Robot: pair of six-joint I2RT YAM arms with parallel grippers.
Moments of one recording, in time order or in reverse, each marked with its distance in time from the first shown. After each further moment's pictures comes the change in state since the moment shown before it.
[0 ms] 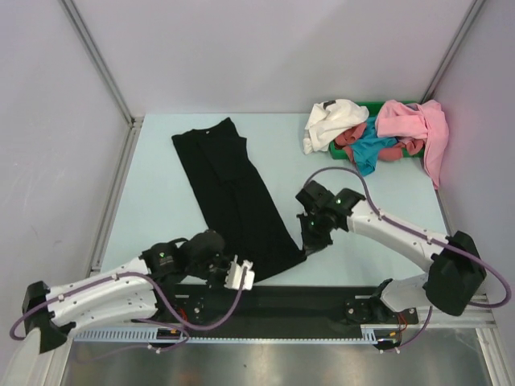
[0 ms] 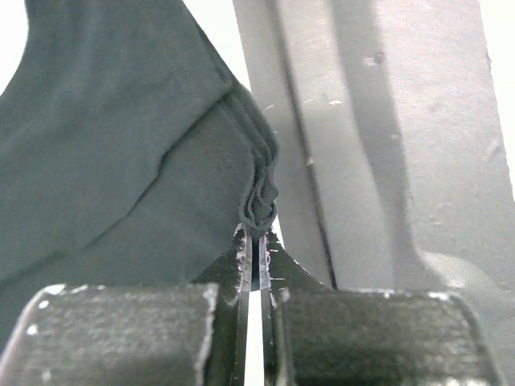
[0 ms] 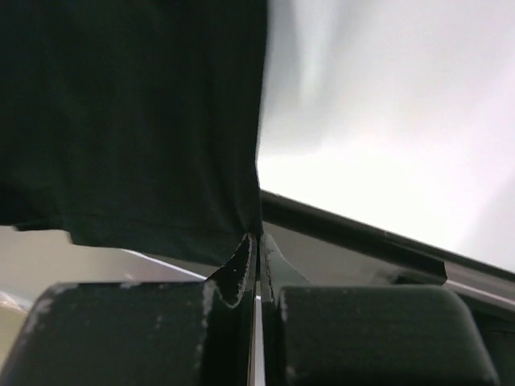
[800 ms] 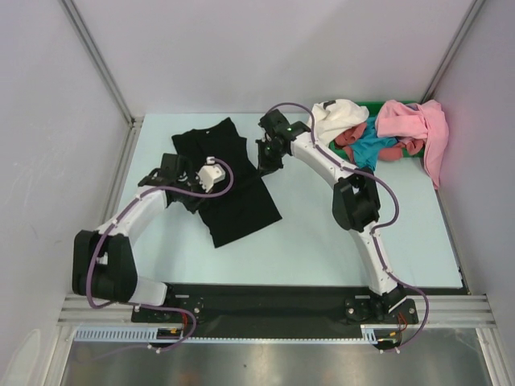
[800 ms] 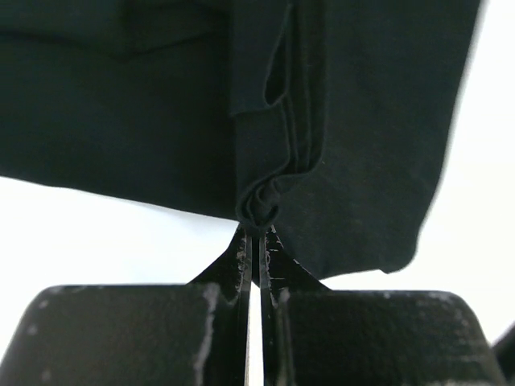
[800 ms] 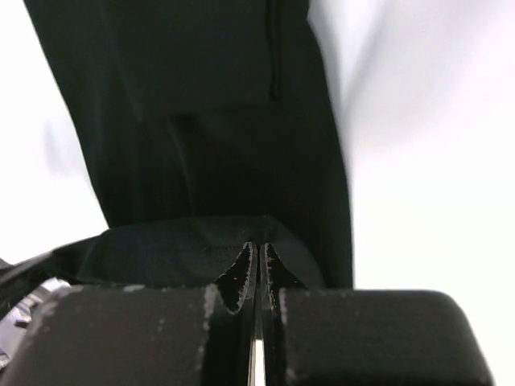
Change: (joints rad) left arm 0.960 0.594 0.376 0.051 0.117 0.013; right arm -0.212 1.006 1.224 0.025 -0.084 -0.209
